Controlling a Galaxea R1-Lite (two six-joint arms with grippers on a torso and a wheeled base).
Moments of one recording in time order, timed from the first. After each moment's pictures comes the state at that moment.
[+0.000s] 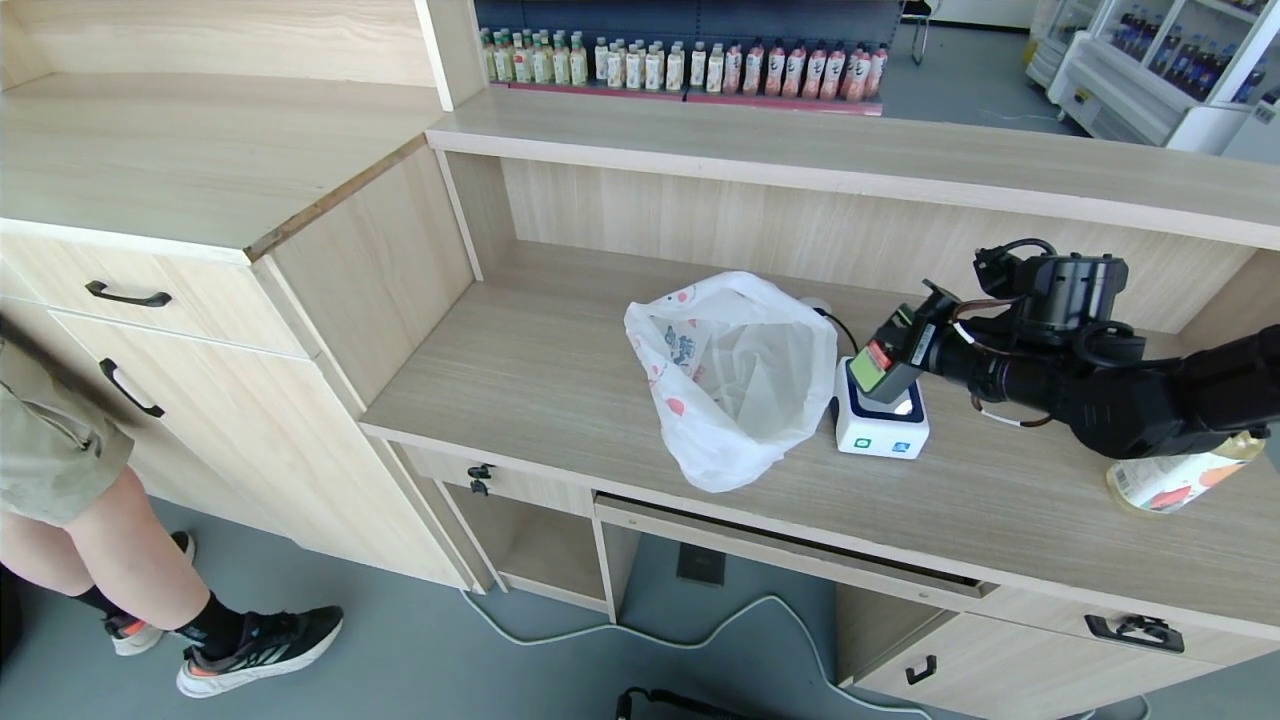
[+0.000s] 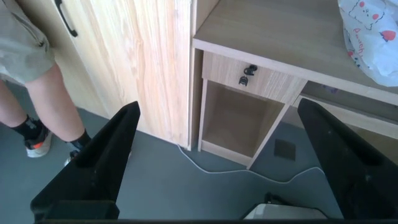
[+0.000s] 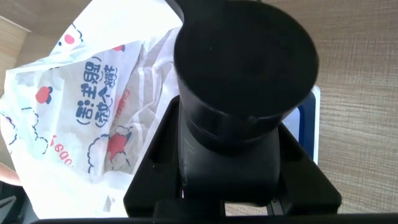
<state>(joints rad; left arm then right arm) 0.00 0.00 0.00 -0.05 0.08 -0.06 0.10 2.01 -1.16 -0.64 0.16 0.31</state>
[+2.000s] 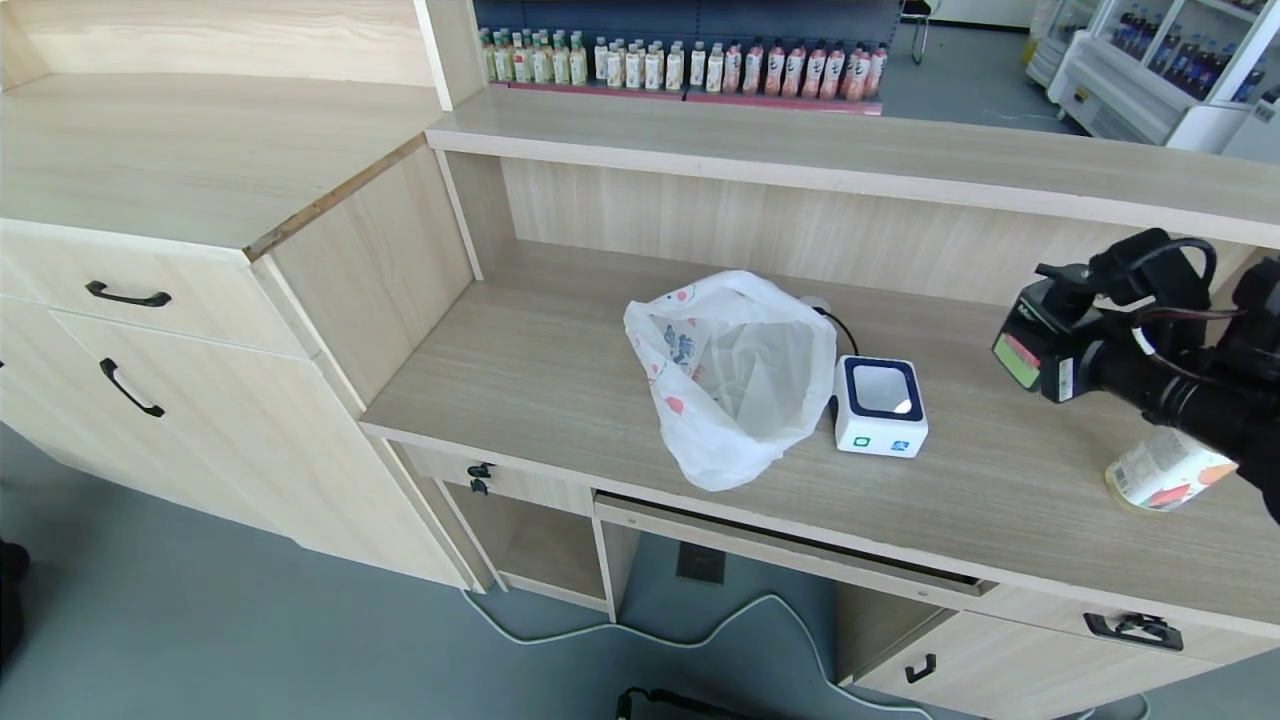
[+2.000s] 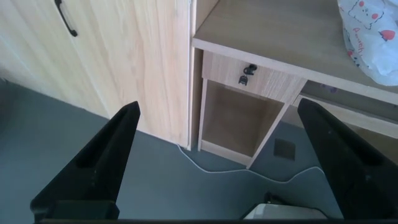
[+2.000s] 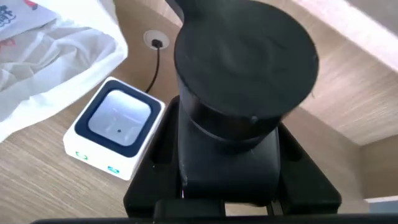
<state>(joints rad) 0.00 0.00 0.00 -0.05 0.08 -0.06 -0.07 1.69 -0.74 -0.96 0.16 -0.46</state>
